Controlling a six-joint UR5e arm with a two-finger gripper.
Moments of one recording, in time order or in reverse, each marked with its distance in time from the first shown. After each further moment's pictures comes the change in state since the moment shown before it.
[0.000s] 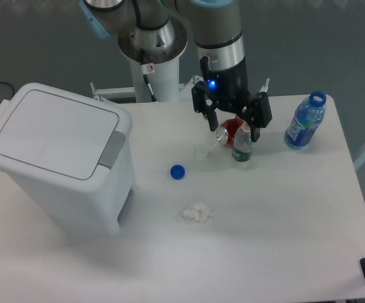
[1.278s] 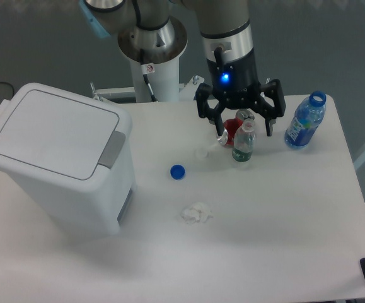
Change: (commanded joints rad) arm -0.040 -0.060 0.138 0.006 0.002 -0.370
